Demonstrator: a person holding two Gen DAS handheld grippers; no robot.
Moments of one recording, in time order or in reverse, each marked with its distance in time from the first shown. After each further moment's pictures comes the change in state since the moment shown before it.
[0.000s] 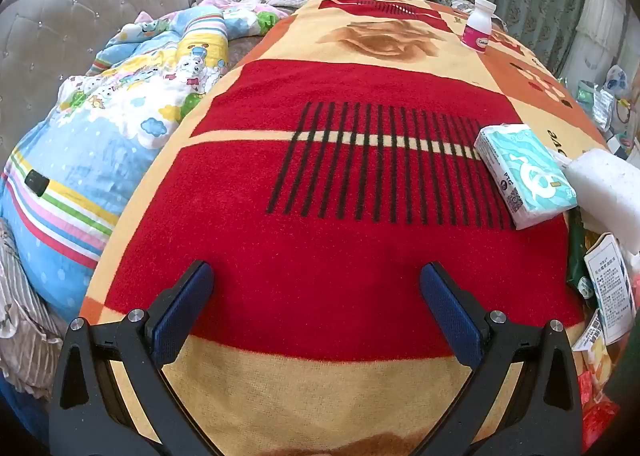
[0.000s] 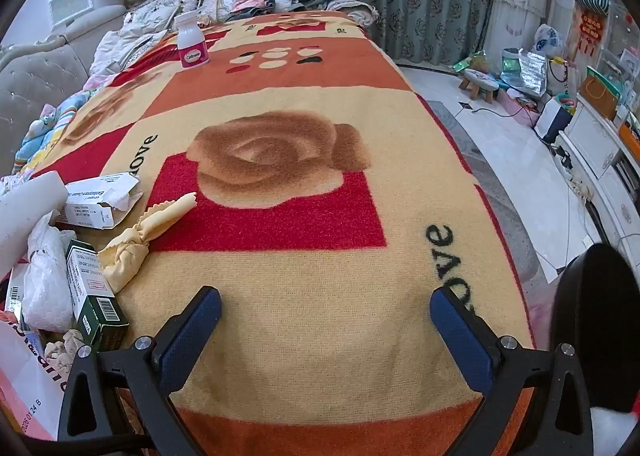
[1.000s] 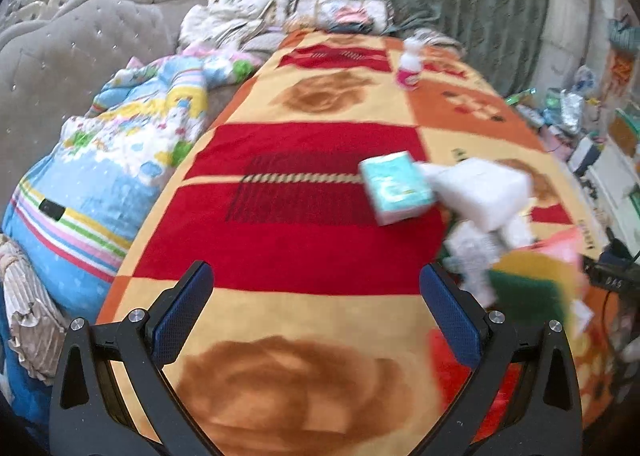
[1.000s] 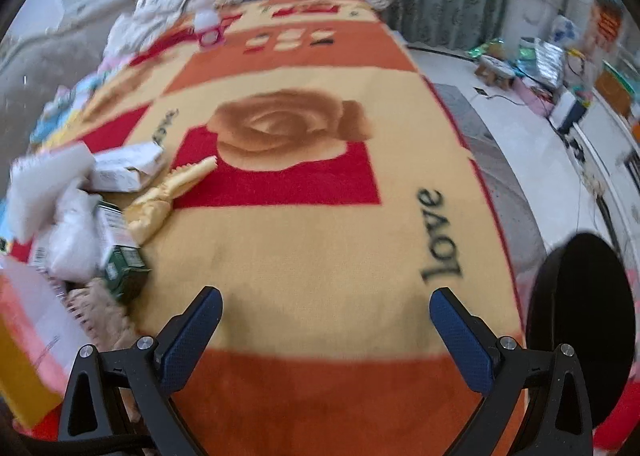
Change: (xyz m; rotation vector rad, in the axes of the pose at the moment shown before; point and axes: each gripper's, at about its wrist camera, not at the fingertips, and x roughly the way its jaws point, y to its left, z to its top) left arm -0.119 -0.054 -0.021 0.059 -0.144 -0.073; right arm -0.020 -0.006 -0.014 -0.007 0.057 0.060
